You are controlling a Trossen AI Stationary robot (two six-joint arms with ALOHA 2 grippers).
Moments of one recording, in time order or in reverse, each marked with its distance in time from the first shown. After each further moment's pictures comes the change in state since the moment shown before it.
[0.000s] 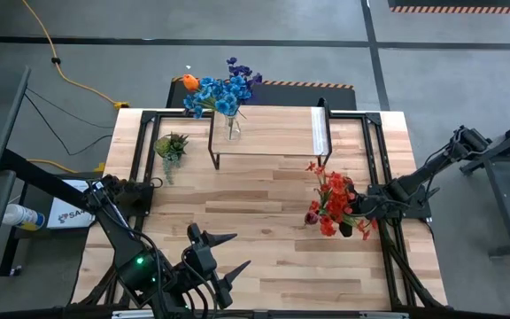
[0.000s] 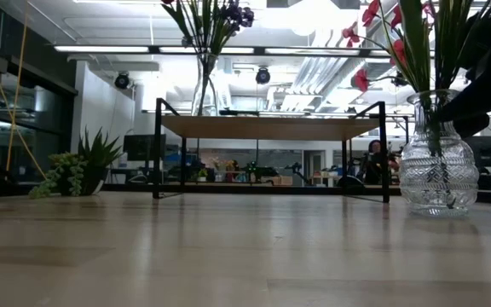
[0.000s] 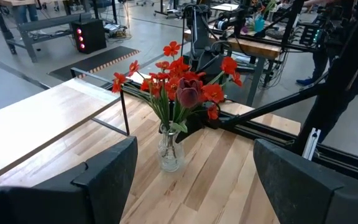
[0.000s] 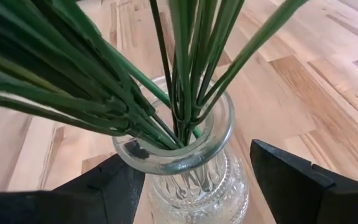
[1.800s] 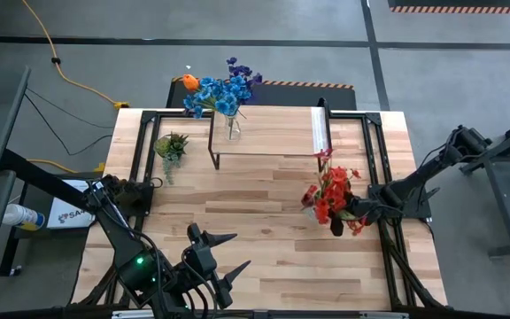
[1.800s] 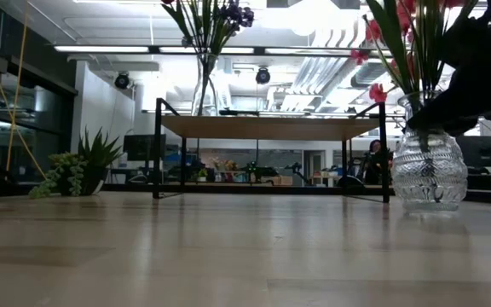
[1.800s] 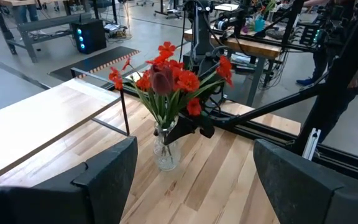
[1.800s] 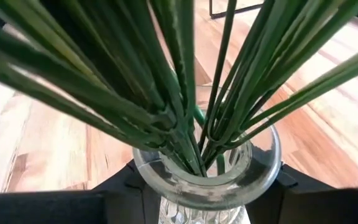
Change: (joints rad) left arm 0.000 0.000 0.000 0.000 0.000 0.000; right arm 0.000 0.180 0.014 0.182 0.132 -0.034
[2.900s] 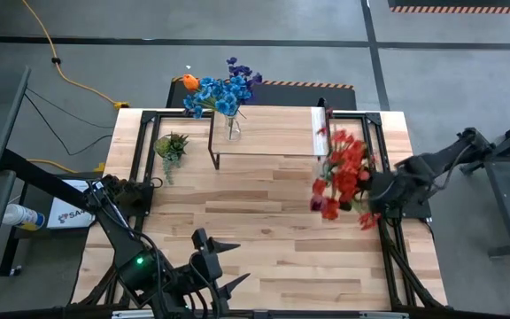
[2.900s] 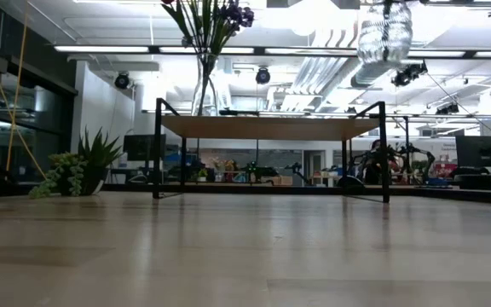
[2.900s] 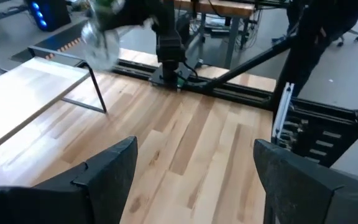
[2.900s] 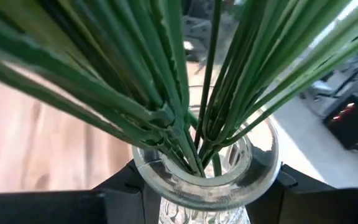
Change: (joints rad) left arm 0.000 0.000 0.000 0.000 0.184 0.083; right arm -0.106 -0.061 0.691 -0.670 0.138 -0.464
